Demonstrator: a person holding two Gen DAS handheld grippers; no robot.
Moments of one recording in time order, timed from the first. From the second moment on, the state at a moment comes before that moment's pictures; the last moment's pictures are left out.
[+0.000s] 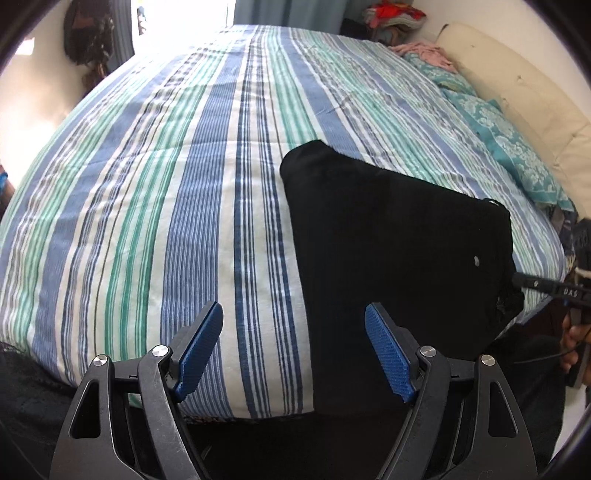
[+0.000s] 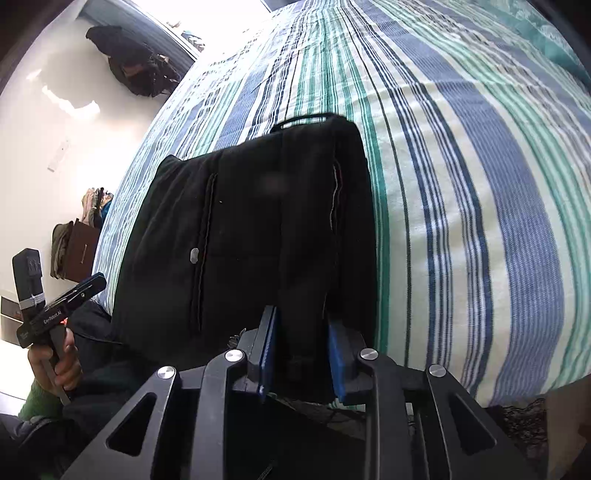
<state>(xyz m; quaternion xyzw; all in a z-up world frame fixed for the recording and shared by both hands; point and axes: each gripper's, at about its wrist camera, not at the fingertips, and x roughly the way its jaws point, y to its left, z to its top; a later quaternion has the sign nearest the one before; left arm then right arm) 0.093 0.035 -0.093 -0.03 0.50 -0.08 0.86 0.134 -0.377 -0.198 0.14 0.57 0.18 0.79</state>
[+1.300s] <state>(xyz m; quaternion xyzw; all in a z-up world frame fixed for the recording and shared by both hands) 0.085 0.013 -0.106 0.05 0.51 -0.03 0.86 0.050 -0.349 -0.160 0.08 0.49 0.02 0.87</state>
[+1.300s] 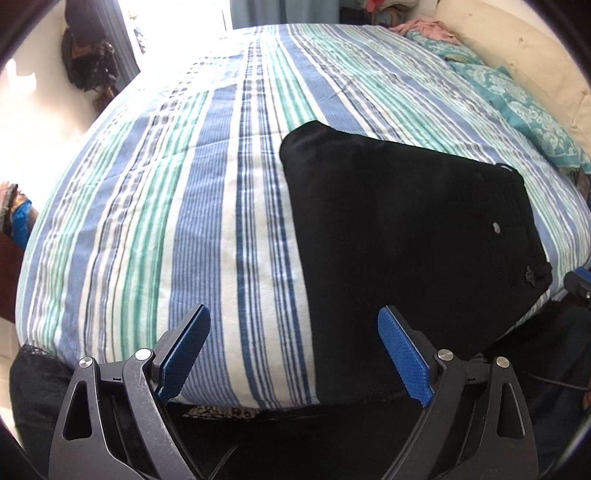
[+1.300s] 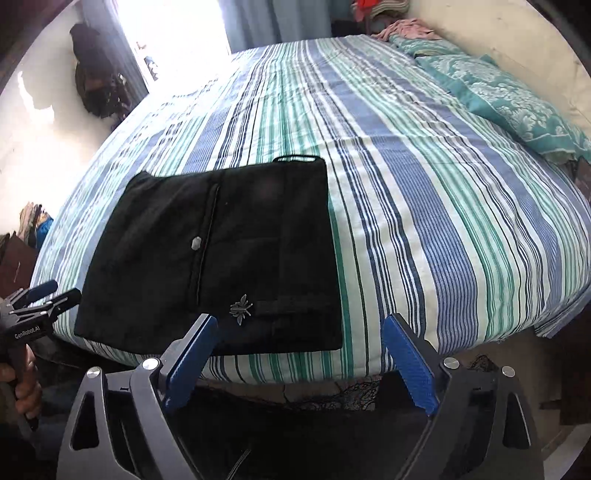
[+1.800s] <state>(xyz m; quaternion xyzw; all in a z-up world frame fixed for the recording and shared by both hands) 0.083 0.018 -0.109 0.07 0.52 0.00 0.85 0.034 -0.364 -0.161 0.15 0.46 -0.03 0.87</state>
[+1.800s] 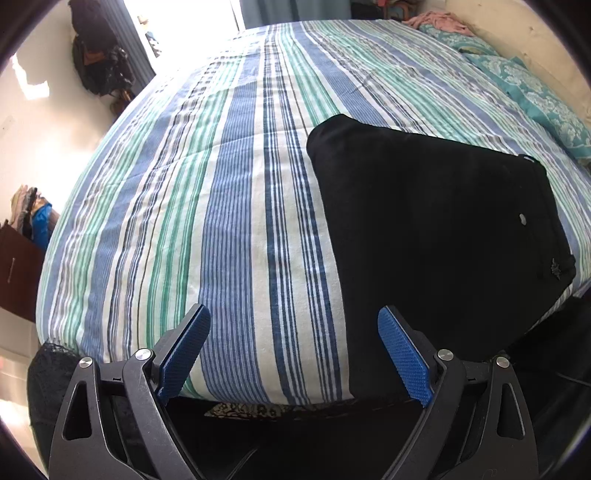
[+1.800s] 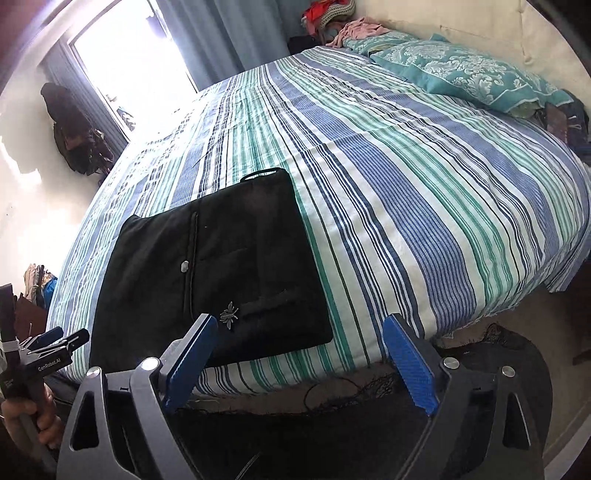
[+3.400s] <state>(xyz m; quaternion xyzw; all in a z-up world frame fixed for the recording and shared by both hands) 0.160 -0.019 -0.145 -0.10 0.57 -0.20 0.79 0.161 -0.363 -0.246 0.26 0.59 0.24 0.73</state>
